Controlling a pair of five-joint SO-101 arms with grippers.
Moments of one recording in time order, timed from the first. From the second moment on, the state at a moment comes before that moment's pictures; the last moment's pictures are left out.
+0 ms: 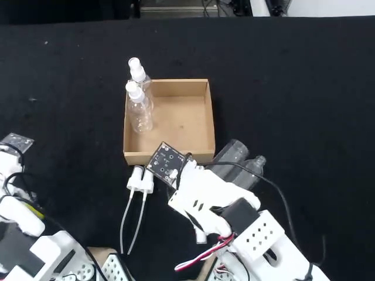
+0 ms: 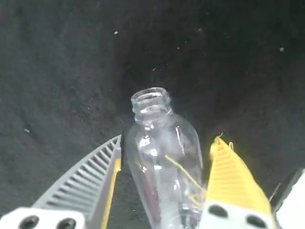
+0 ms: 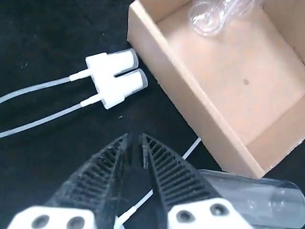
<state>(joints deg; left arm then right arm) -60.6 -13.9 40.2 66.0 -77.1 -39.2 -67.4 70.0 59.5 18.6</state>
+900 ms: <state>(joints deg) -63.2 -13.9 50.2 54.7 -80.6 -39.2 -67.6 70.0 59.5 18.4</state>
